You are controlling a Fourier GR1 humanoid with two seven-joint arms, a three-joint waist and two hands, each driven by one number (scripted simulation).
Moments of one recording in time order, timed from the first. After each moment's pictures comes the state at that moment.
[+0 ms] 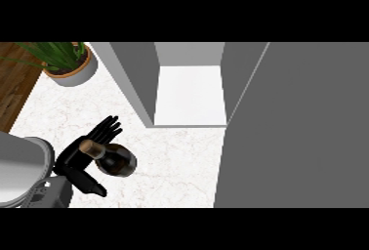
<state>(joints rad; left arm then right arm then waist) -0.22 0.23 0.13 -0.90 0.07 -0.76 -0.41 -0.12 -0.08 0.12 -2.50 -0.07 0.04 0.69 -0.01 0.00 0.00</state>
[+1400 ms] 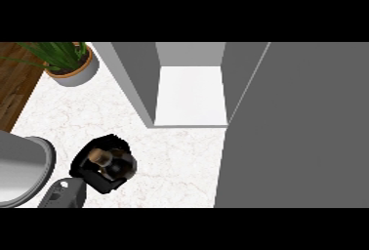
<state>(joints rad) -0.25 0.20 0.04 -0.79 0.06 -0.62 -0.58 -0.08 -0.07 0.12 -2.49 -0.06 0.06 0.65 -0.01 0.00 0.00</state>
